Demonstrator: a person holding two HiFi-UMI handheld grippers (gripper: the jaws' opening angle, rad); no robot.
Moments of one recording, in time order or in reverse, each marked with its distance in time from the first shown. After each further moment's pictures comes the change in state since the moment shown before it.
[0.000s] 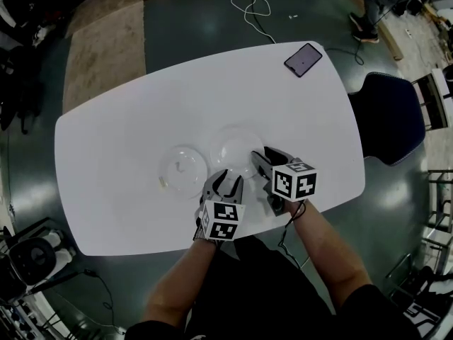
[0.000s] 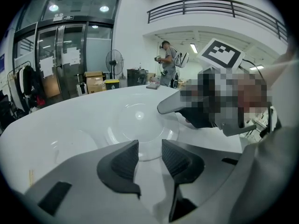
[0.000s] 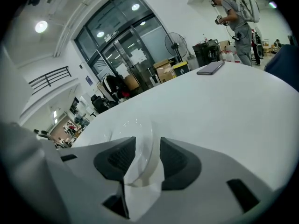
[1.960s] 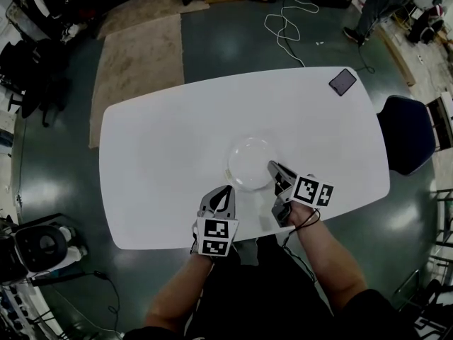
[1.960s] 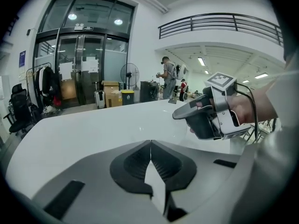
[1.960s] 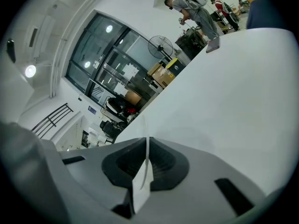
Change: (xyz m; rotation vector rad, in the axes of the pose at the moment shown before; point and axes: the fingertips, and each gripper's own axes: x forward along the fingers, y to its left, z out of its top) left arm -0.186 0.151 -0.049 -0.073 -0.146 0.089; right arm 0.029 0.187 -0.017 0.354 -0.141 0.145
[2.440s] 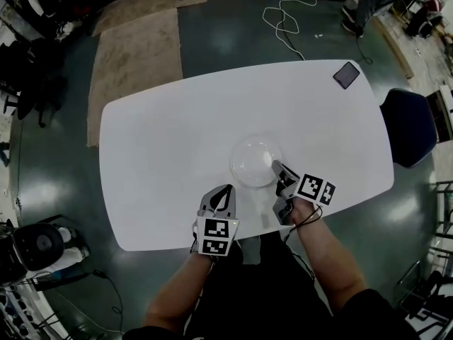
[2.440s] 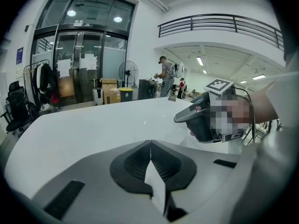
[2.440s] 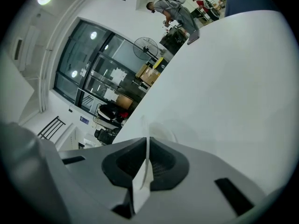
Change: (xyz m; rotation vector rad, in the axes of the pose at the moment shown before) left arm -0.006 0.019 -0.022 -0.002 0.019 -0.033; right arm 0.012 -0.020 -0.028 0.153 -0.030 -0.069
